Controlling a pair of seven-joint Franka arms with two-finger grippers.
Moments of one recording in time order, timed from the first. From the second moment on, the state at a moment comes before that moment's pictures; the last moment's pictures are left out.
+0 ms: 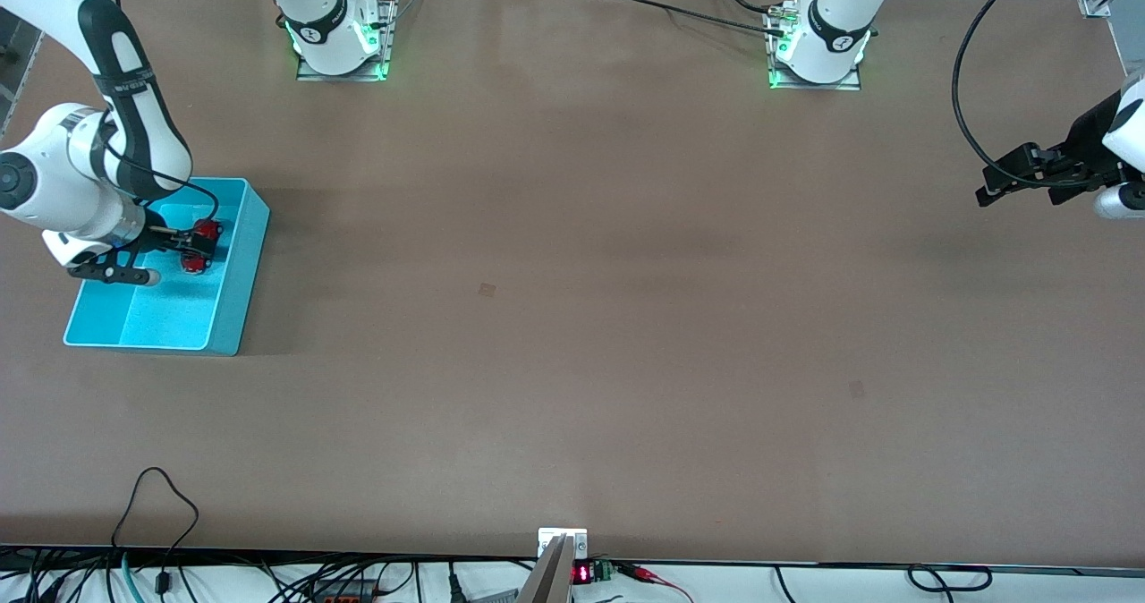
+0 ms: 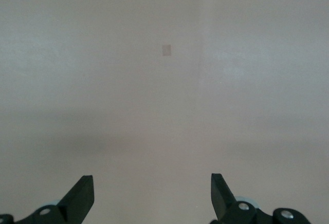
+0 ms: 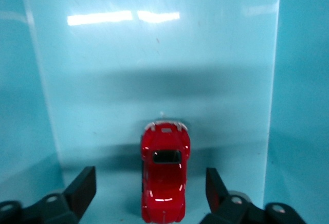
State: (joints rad) left arm 0.03 -0.03 0.03 -1.72 -0.06 1.69 -0.01; right arm -0.07 0.32 -0.24 -2.16 -0.03 2.39 -0.20
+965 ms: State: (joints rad) left arm 0.03 -0.03 0.03 -1.72 -0.06 1.69 0.00; right arm -0.06 0.10 -0.09 -1.55 -0.03 1.58 -0.14
